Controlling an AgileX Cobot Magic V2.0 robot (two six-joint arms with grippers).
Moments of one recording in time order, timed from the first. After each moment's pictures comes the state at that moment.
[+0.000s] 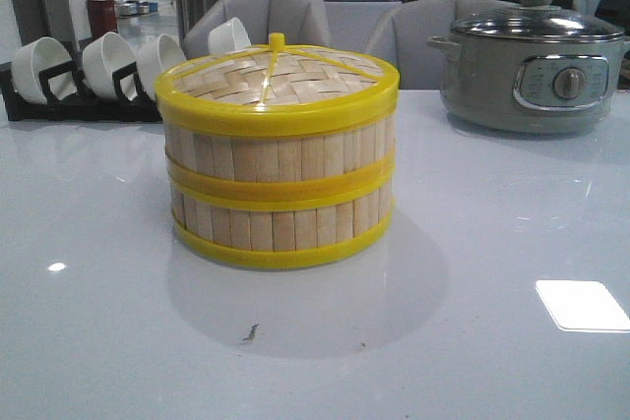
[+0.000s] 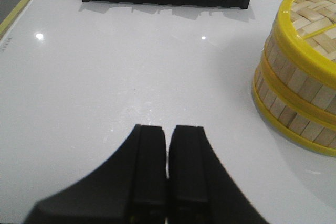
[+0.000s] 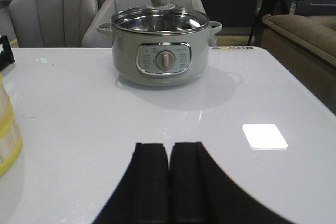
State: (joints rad) left arm -0.10 0.59 -0.50 0.06 0.44 -0.13; right arm -0.11 0.25 -0.16 -0.05 0.07 0.10
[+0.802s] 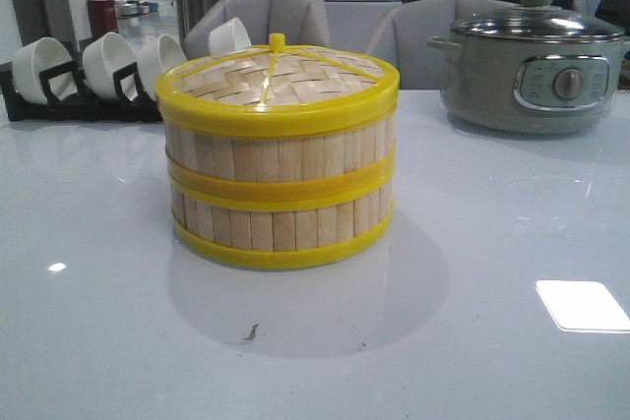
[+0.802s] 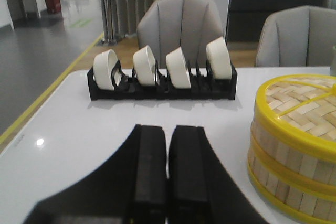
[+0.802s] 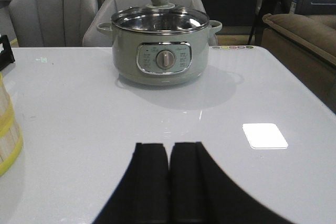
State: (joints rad) left arm -0.10 0.27 -0.29 0.11 0.15 -0.13; right arm -0.11 0.25 -0.16 -0.05 0.07 0.10
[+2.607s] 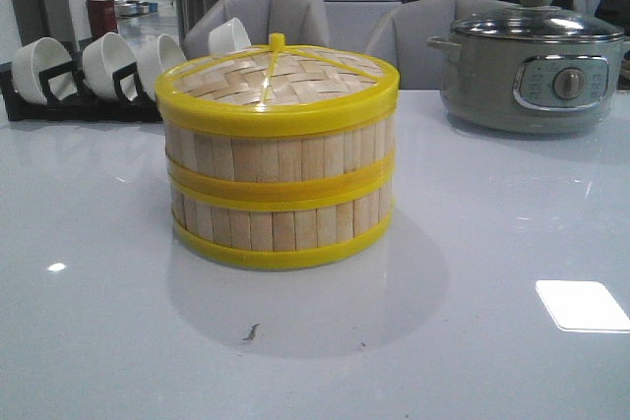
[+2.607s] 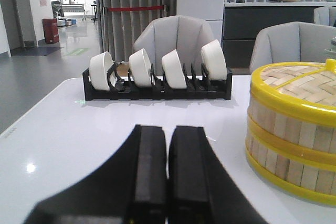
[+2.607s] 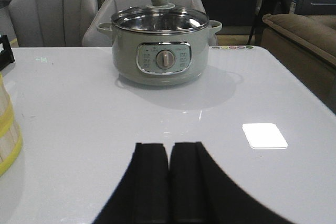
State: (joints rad) left arm -0.10 0.00 0.01 0.10 0.04 -0.13; right arm -0.11 0.25 -0.16 -0.05 0.07 0.10
